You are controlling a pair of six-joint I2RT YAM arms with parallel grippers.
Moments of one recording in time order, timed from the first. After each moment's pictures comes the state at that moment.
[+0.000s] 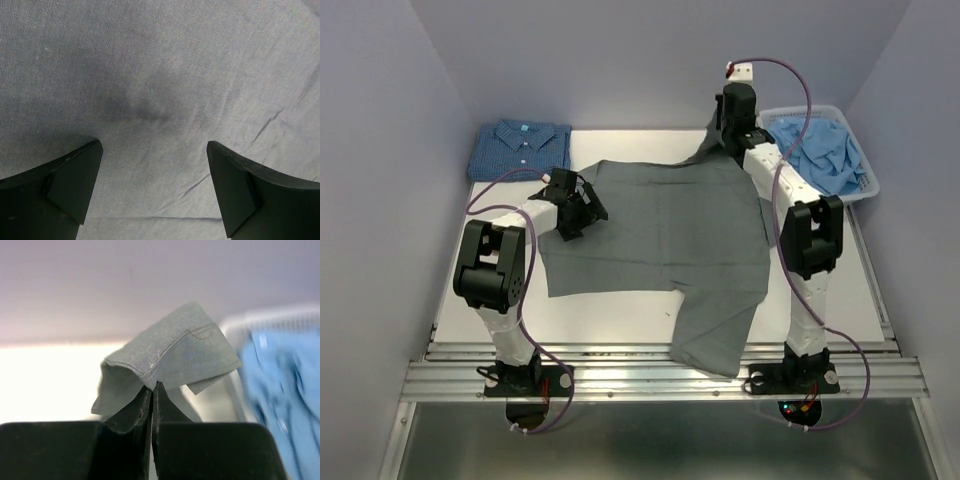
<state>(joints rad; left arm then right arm) -0.23 1.80 1.11 -0.26 0.09 -0.72 0.28 2.11 1.93 -0.15 0.45 0.01</state>
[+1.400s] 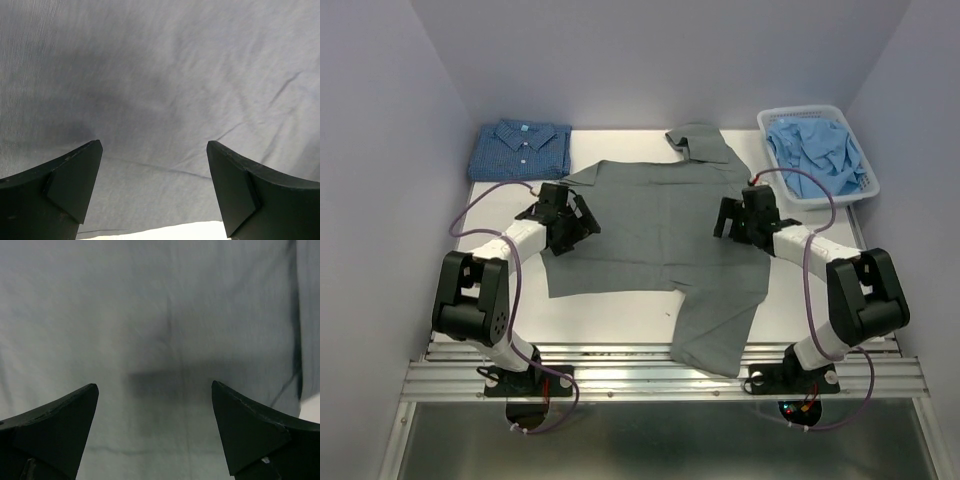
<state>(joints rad) -0.23 1.56 0.93 -0.29 0.05 -0.71 0.28 1.55 0.89 -0.09 0.12 0.44</state>
